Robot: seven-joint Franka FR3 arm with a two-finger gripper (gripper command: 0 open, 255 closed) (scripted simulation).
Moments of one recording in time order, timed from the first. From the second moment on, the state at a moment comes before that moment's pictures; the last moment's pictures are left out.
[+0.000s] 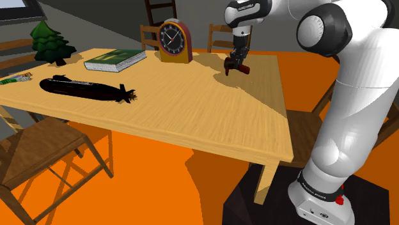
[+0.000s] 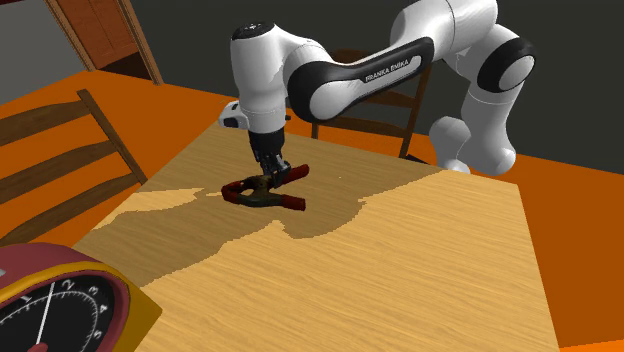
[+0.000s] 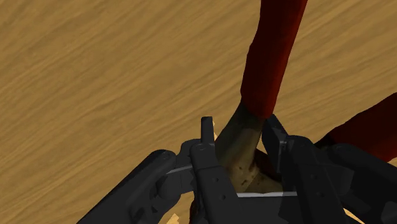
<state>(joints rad) -0.18 0.18 -0.35 -1.59 0.05 1.78 -0.41</state>
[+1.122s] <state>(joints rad) -0.19 0.21 -0.36 -1.38 0.06 1.59 -0.42</state>
